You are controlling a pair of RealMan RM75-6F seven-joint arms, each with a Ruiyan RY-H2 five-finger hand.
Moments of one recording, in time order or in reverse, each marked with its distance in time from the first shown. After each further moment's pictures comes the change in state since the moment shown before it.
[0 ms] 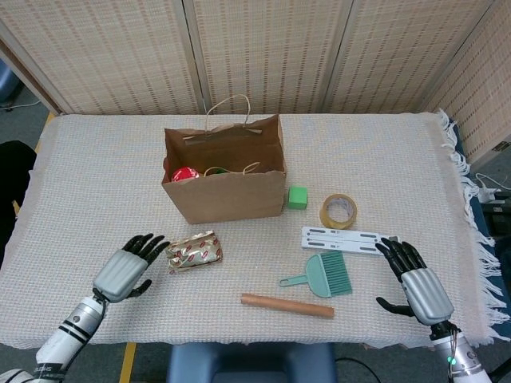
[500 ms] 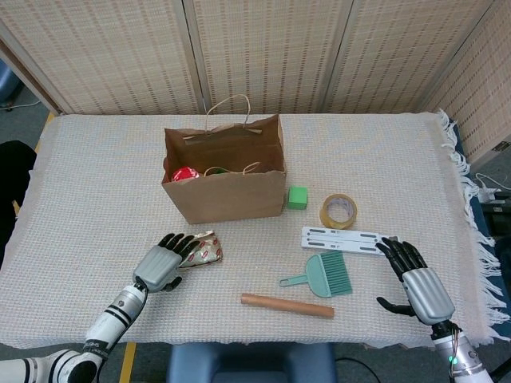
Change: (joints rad) left arm -0.114 -0.212 -0.098 0.072 -0.284 -0.136 0.178; right arm 0.003 0.009 0.000 -0.006 0.007 -0.008 0.016
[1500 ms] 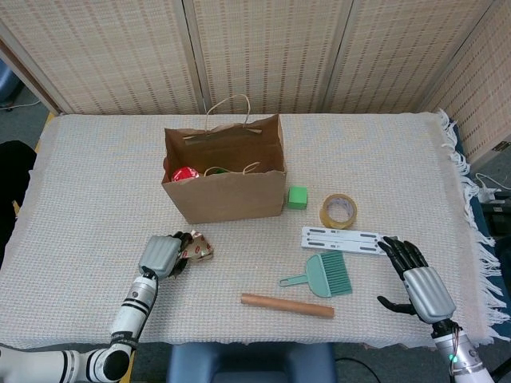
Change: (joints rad) left arm -0.042 -0.173 -0.046 0.067 -0.252 0.211 0.080; right arm 0.001 0.006 0.007 -0.011 0.018 -0.008 0.004
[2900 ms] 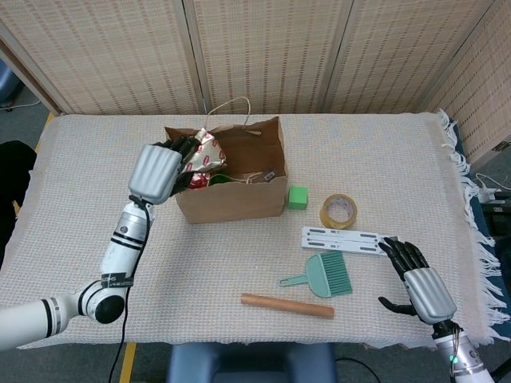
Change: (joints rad) left arm -0.246 0.219 -0.292 0.021 0.154 0.006 -0.071; right arm -0.002 0.005 -0.003 -0.005 0.007 -0.007 -0.016
